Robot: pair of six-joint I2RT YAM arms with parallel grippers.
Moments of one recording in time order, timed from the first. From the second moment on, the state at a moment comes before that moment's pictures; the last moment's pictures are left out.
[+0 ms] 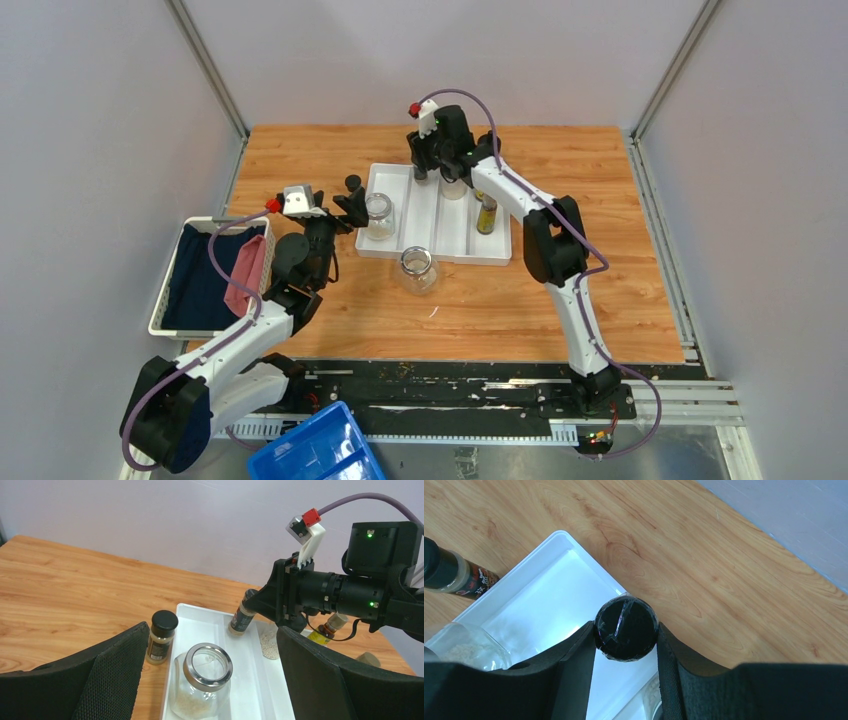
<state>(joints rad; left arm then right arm) -0.46 0.98 0.43 0.75 -0.39 -0.26 0.53 2.33 2.08 -0.20 -0.15 -0.13</state>
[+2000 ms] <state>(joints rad) -0.46 0.94 0.43 0.75 -0.39 -0.27 0.57 2.35 2.18 -0.24 -0.10 -0.17</state>
